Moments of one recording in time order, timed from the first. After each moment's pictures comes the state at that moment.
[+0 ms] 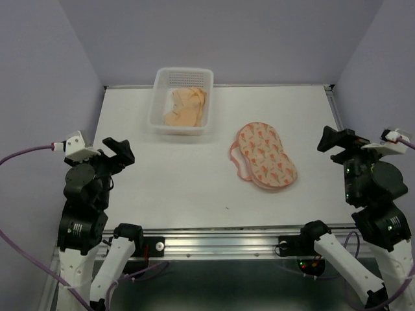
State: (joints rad) left arm -0.17 0.51 0.98 -0.61 -0.28 -0.40; right arm 0.41 0.58 1.08 -0.47 0.61 0.29
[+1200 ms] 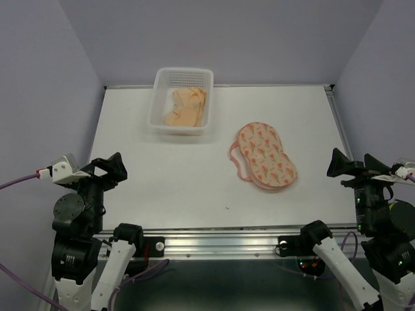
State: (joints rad) left arm -0.17 0.29 0.98 -0.69 -0.33 -0.38; right arm 0.41 0.23 0.97 -0.52 0.53 0.11
